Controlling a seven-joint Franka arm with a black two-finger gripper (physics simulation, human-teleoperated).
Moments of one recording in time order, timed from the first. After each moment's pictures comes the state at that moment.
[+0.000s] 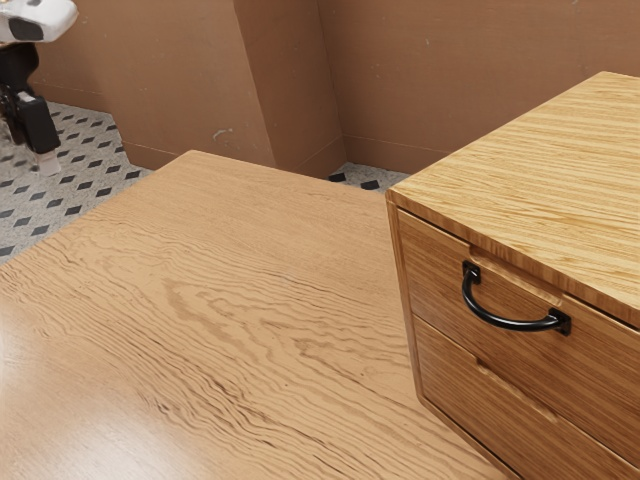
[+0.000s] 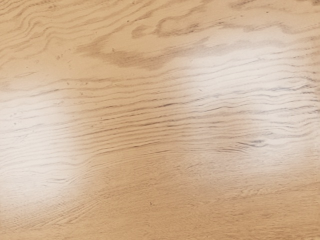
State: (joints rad) arm 0.31 0.04 0.09 -1.07 0.23 1.18 0.62
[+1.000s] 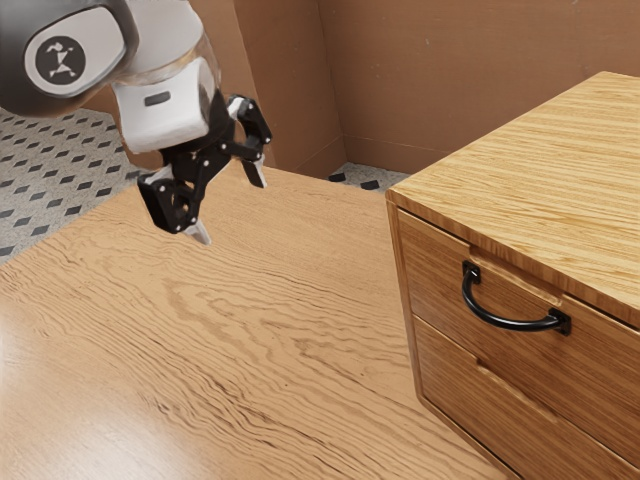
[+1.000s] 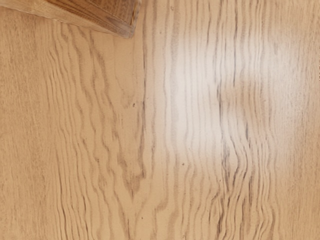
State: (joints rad) arm -0.11 -0.16 0.01 -1.51 0.15 1.52 1.44
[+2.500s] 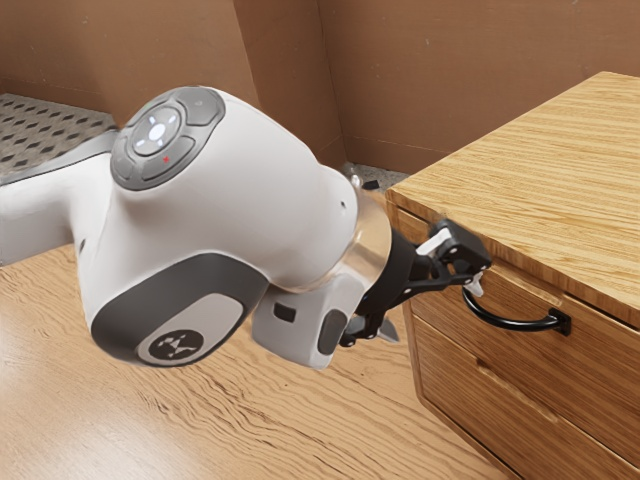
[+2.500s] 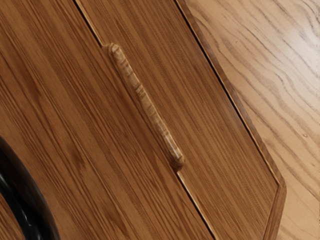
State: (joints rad) arm -0.51 -0.28 0.00 -1.99 0.27 2.29 1.73
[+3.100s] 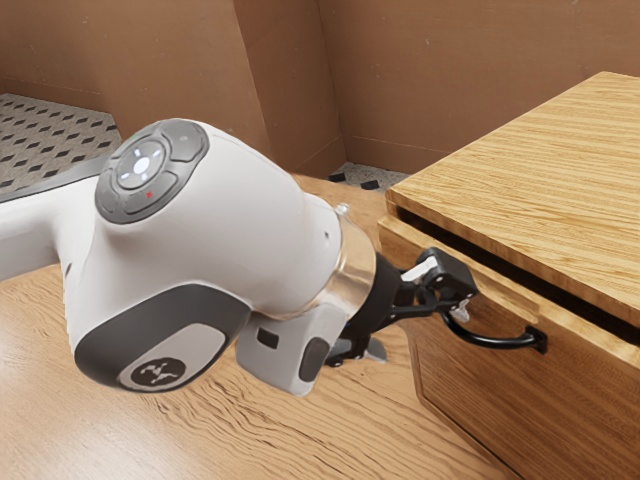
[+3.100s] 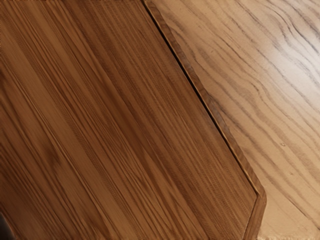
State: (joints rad) arm -0.51 -0.33 0.01 -2.08 0.28 2.30 1.74
